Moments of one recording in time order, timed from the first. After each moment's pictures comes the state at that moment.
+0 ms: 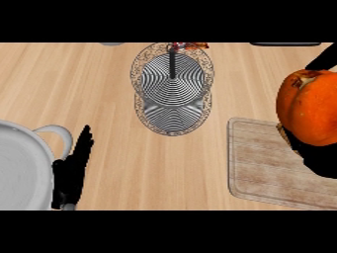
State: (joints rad) left arm 0.08 0.16 -0.21 -1.46 0.04 0.30 0.05; right arm -0.66 -0.55 0.11 -2.18 0.35 0.25 1.01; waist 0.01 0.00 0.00
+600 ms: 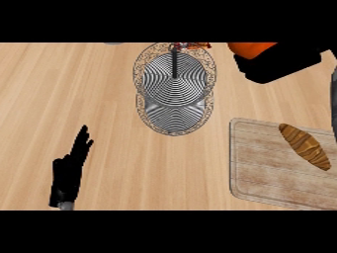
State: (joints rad) left arm 0.06 0.16 -0.17 -1.40 0.02 0.27 0.01; right arm -0.98 -0.41 0.15 -1.70 0.46 0.23 0.95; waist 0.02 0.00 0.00
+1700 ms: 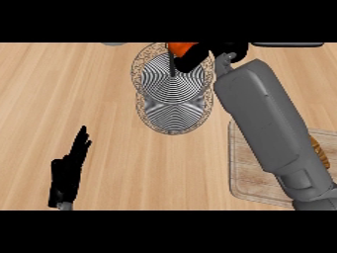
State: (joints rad) left arm 0.06 0.15 -0.14 -1.39 0.00 0.24 0.00; right arm -1.06 -0.09 0.13 -1.07 0.64 -0.07 0.66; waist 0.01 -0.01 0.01
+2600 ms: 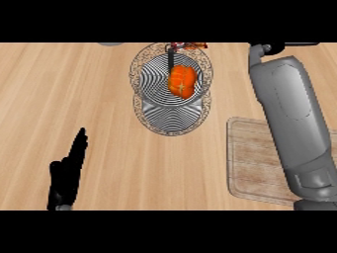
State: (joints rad) left arm 0.09 0.14 -0.14 -1.42 -0.01 0.25 0.02; right arm -1.02 -0.09 -0.11 -1.11 0.38 -0.38 0.48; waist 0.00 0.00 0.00
